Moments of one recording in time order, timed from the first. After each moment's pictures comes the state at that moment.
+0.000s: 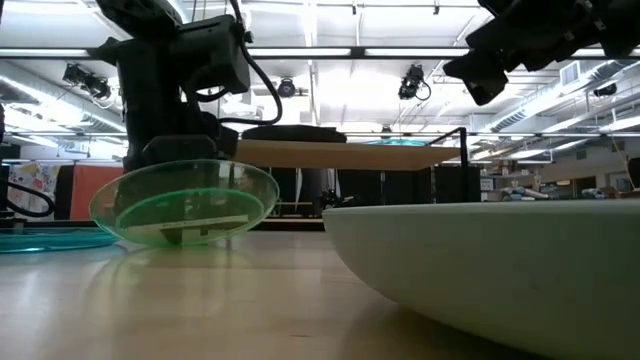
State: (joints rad) left arm -0.13 1.64 0.83 -0.54 -0.13 -0.77; right arm 0.21 0.98 0.45 0.21 -0.02 0.19
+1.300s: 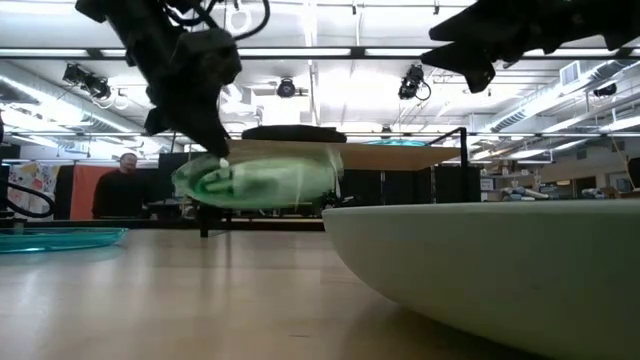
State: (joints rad) left arm -0.13 1.34 0.82 -0.44 -0.26 -0.77; right arm 0.21 0.98 0.45 0.34 0.24 0.19
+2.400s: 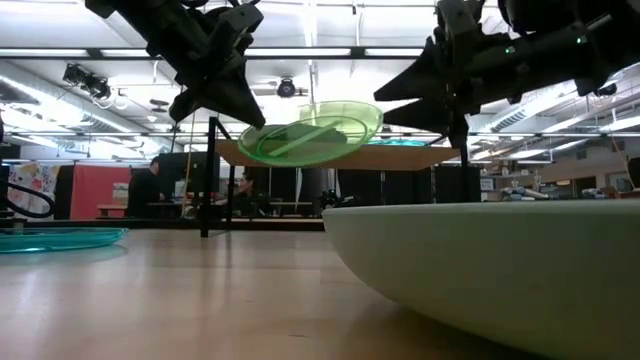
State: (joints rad) left arm -0.13 1.33 0.82 -0.24 -0.43 -0.77; right arm 0.21 1.45 0.45 0.81 0.47 0.45
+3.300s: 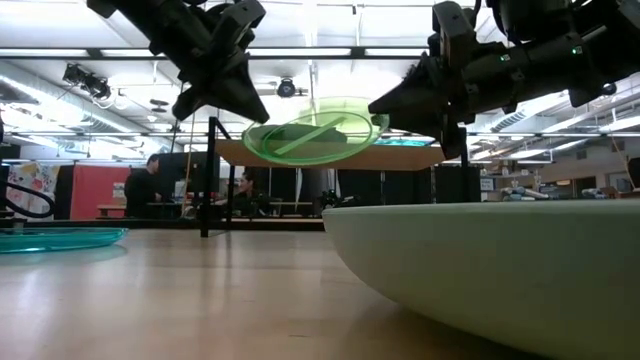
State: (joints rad) left arm -0.13 1.33 0.82 -0.21 -0.44 -0.77; right arm 0.21 1.54 0.46 0.90 0.43 0.50
